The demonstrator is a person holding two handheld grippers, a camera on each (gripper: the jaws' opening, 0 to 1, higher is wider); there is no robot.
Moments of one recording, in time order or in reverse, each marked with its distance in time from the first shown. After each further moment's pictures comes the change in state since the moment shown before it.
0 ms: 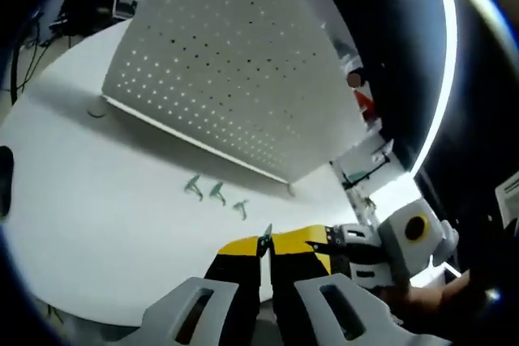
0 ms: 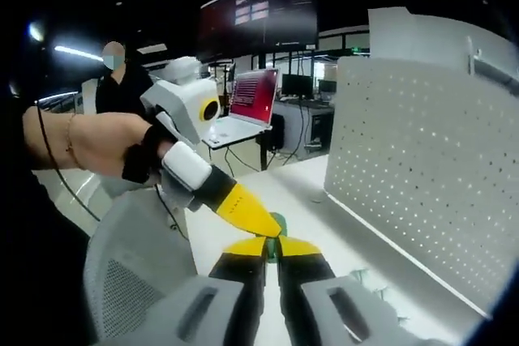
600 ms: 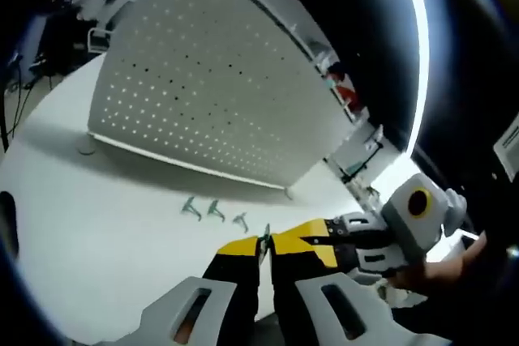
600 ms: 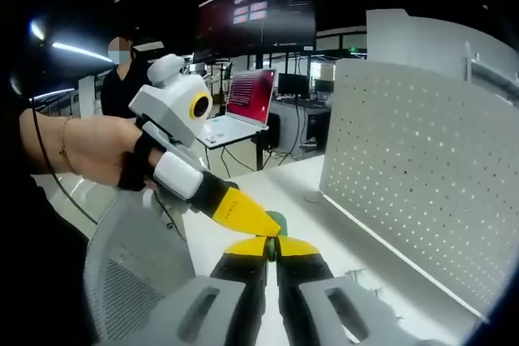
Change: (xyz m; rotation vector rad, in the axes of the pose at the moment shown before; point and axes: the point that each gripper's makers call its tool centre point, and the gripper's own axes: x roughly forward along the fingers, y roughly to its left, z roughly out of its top) left arm -0.003 -0.009 0.003 0.236 -0.069 -0.040; right arm -0.003 0.000 0.003 -0.012 0.008 -0.014
